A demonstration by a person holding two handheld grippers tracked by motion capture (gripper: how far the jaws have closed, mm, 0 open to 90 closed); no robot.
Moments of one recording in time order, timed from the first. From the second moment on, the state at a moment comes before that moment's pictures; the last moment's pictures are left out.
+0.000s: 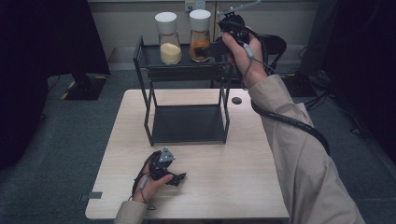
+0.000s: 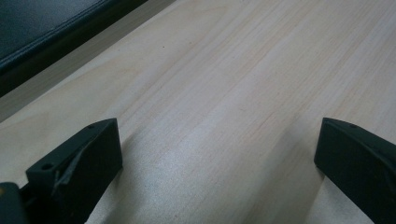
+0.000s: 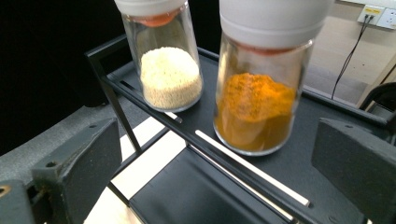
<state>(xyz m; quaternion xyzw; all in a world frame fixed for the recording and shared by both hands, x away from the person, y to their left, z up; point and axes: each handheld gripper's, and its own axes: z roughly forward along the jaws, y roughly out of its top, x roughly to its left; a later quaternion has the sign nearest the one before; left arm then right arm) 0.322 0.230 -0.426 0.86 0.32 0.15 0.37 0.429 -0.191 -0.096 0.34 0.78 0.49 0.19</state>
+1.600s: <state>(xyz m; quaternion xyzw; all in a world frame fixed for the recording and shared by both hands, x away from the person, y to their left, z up) 0.322 0.230 -0.426 0.86 0.32 0.15 0.37 0.393 -0.203 -0.180 0.33 0.78 0.50 0.16</state>
